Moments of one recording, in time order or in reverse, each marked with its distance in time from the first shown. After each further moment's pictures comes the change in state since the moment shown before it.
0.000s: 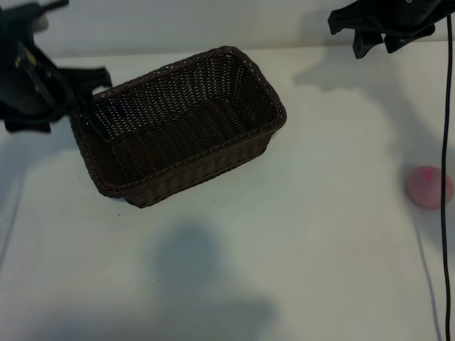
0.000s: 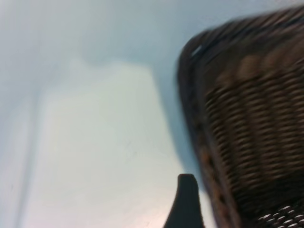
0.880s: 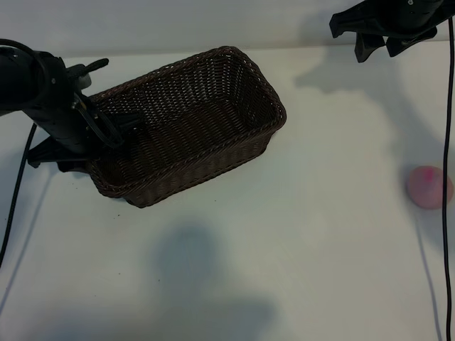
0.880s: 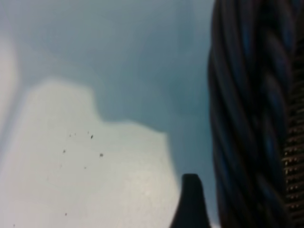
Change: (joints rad) left arm 0.001 0.244 0.061 -0.107 -0.187 -0.018; right arm 0.000 0.000 0.000 -0.001 0.028 -0.004
